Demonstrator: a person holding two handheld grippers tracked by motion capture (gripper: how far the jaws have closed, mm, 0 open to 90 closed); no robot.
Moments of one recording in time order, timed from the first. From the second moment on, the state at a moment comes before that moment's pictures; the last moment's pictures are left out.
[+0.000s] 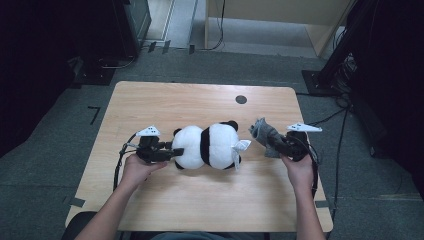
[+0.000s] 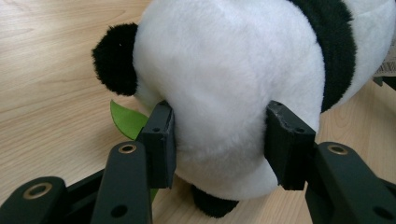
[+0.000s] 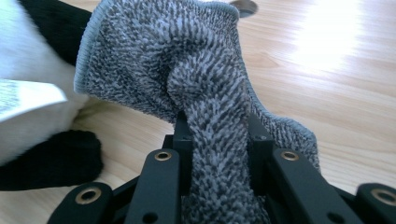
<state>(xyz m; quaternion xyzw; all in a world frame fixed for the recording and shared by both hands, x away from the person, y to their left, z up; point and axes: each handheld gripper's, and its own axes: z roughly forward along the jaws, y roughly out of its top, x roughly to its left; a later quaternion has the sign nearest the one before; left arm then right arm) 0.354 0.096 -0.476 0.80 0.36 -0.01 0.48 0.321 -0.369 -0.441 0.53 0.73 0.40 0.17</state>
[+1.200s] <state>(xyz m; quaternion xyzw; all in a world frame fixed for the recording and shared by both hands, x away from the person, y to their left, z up) 0.352 0.086 -0.488 0.78 0.37 0.01 0.51 0.355 -0.232 -0.381 0.40 0.80 0.42 0.14</state>
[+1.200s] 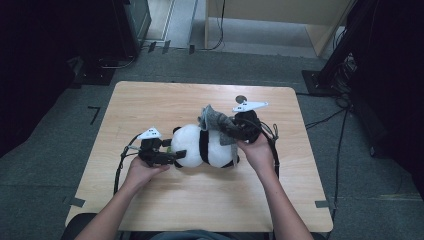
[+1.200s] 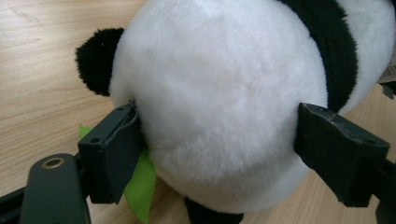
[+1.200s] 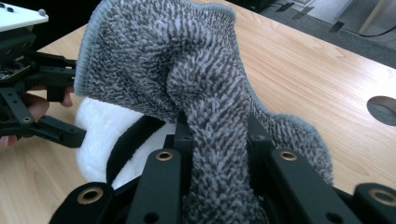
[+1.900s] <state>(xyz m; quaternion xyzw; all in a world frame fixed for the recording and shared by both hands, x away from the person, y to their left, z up) 0.349 0.084 -0.489 0.77 0.39 0.01 0.50 0.392 -0.173 -0.366 0.38 0.82 0.41 0.12</state>
